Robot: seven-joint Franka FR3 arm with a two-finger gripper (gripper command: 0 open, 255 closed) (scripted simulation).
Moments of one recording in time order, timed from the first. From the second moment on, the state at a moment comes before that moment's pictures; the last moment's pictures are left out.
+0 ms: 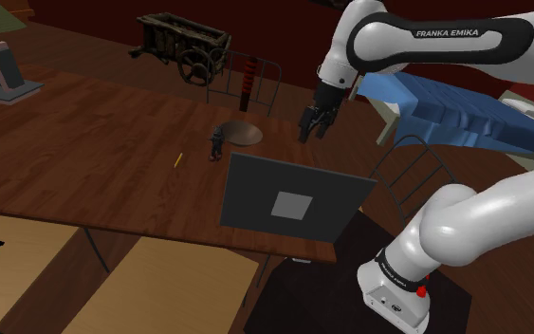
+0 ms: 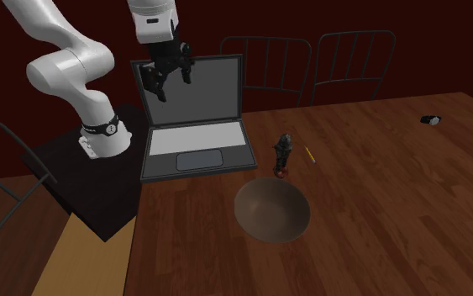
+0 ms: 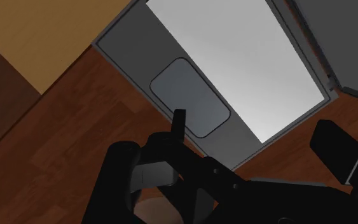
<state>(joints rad) 0.06 -0.48 0.02 -2.39 0.15 1.85 0.03</state>
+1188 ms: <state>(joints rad) 0.11 0.14 0.04 -1.94 0.22 2.19 -0.11</state>
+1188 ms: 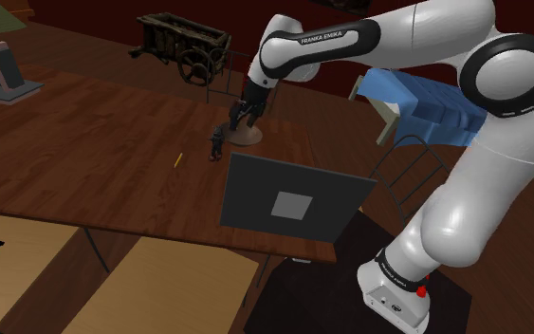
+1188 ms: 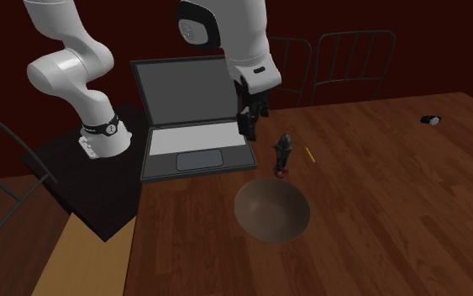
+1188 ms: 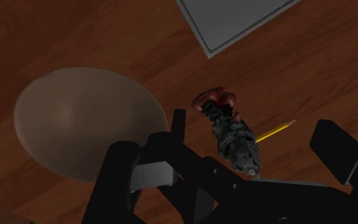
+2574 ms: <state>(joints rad) 0.13 0.36 0.06 -1.78 0.23 2.30 -0.14</state>
